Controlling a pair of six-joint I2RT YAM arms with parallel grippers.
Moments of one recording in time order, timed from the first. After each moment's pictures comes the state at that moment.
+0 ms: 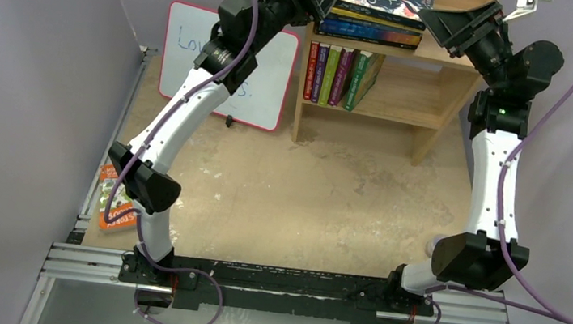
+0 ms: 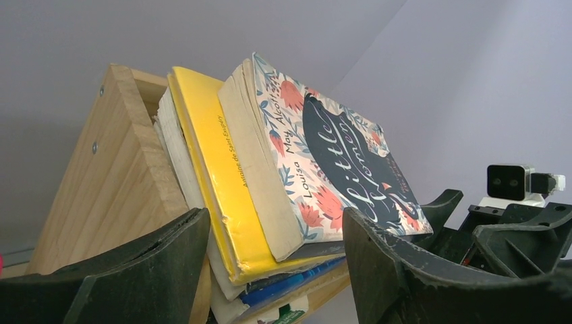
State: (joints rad) left arm -0.56 1.87 2.21 -0.07 0.04 -0.67; right arm -0.16 1.48 1.71 0.22 -0.80 1.03
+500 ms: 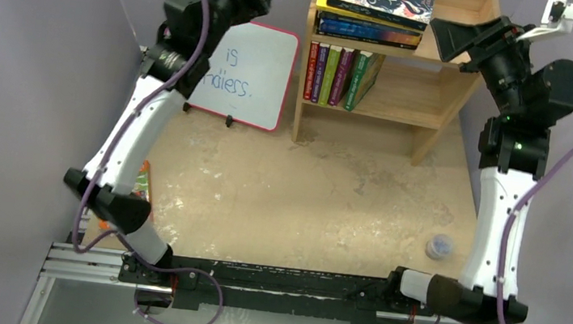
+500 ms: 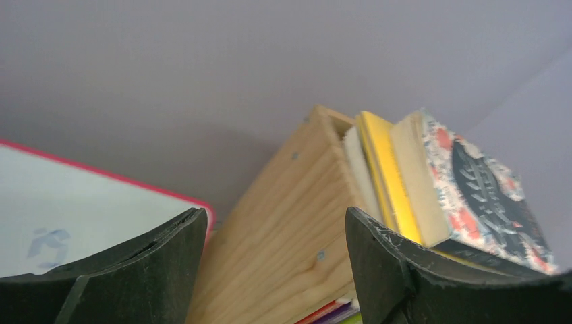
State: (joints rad) left arm -0.43 1.69 2.08 -0.22 -0.11 -0.58; right arm -0.16 1.31 1.74 -0.12 -0.55 0.66
